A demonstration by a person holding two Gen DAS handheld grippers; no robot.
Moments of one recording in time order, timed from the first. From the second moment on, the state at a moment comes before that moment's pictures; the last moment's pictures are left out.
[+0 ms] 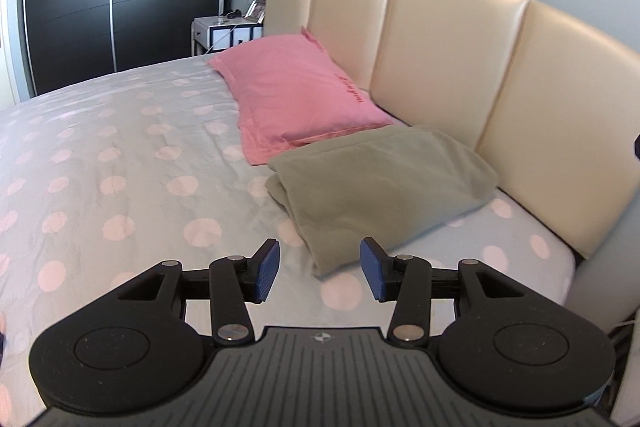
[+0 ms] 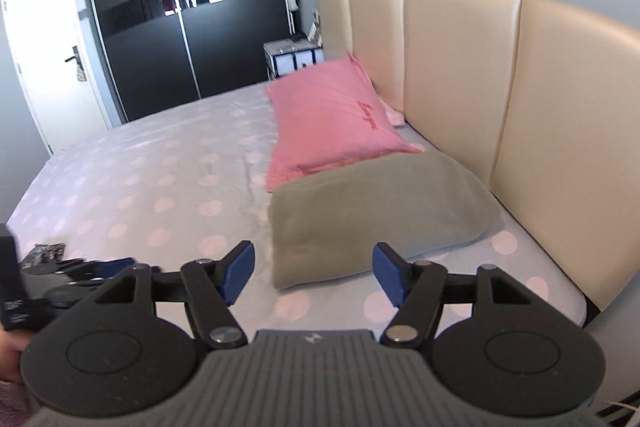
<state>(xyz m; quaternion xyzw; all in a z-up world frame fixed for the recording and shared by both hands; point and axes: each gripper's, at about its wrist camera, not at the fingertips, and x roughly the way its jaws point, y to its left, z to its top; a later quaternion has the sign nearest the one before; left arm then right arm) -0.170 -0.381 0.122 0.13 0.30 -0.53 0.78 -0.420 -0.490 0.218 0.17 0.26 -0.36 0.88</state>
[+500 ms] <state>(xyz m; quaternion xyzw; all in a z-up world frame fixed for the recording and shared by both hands) -0.236 -0.329 0.097 0.14 0.24 -0.51 0.81 -0.437 -0.372 0.107 0.15 0.15 -0.49 0.84</state>
